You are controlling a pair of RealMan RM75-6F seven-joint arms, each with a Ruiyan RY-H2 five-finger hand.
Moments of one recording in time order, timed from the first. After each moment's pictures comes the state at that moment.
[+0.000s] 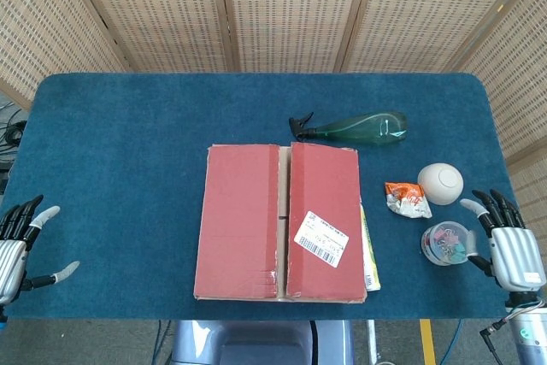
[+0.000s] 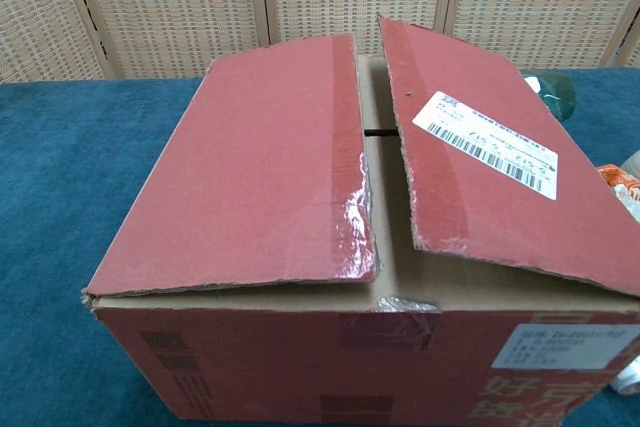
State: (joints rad) left arm -0.05 -1.08 0.01 -1.69 1.56 1.51 -0.06; right arm 0.11 -1.11 0.11 -1.63 -1.53 1.48 0.11
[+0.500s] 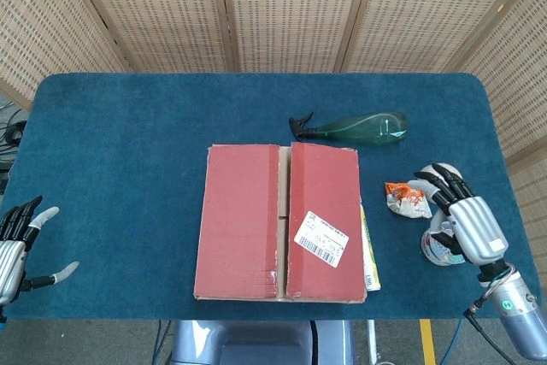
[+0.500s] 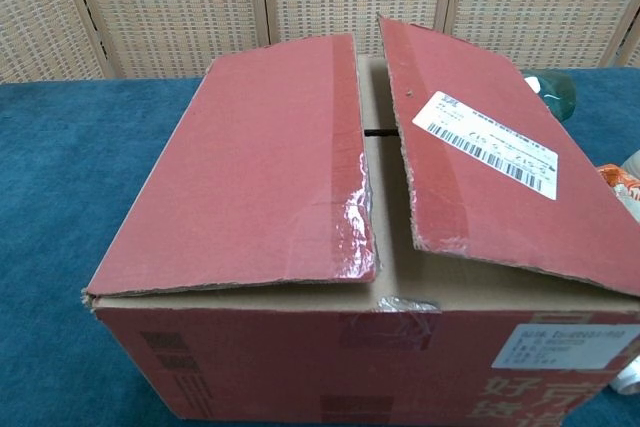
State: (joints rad) left arm -0.04 -1.08 0.01 -1.69 1.55 1.50 -0.07; right arm 0.30 -1.00 0.14 -1.70 -1.70 1.35 0.36
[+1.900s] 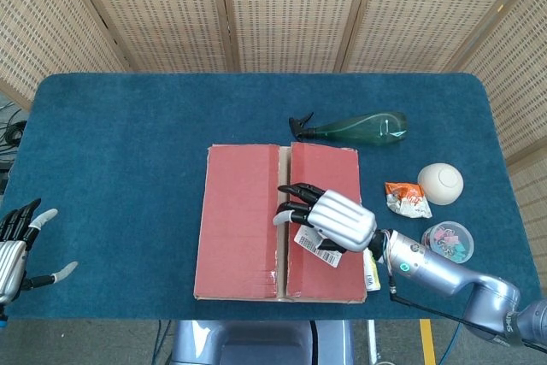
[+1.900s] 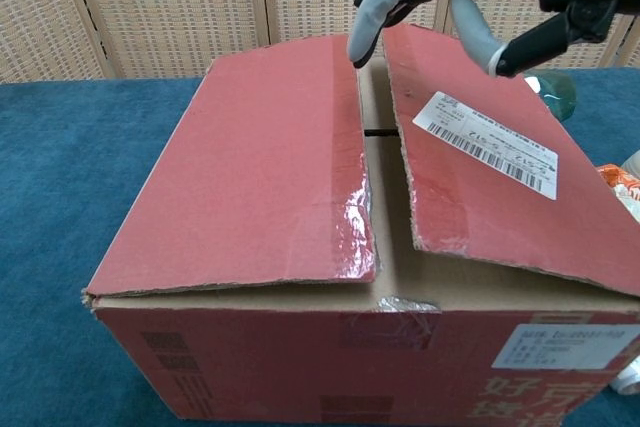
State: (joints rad) left arm -0.05 -1.09 0.00 -1.70 1.49 1.45 -0.03; right arm 0.80 -1.06 0.14 -1.76 -1.87 0.99 0.45
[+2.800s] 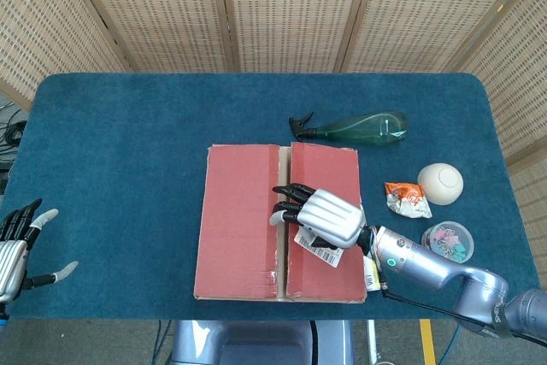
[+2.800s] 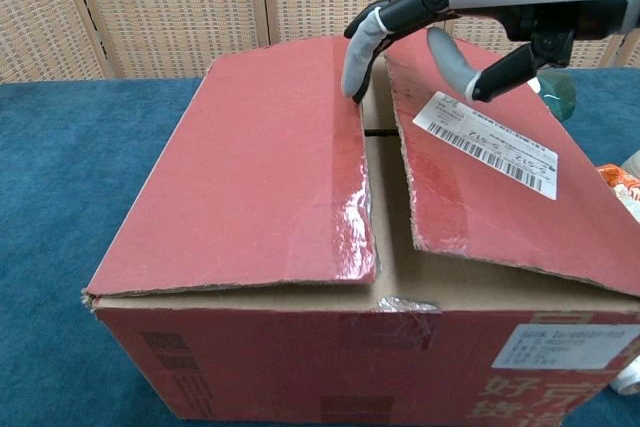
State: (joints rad) left arm -0.05 -1.10 0.00 -1.68 1.48 1.45 -0.04; right arm 0.87 -1.07 0.09 -1.76 -1.80 0.94 0.36
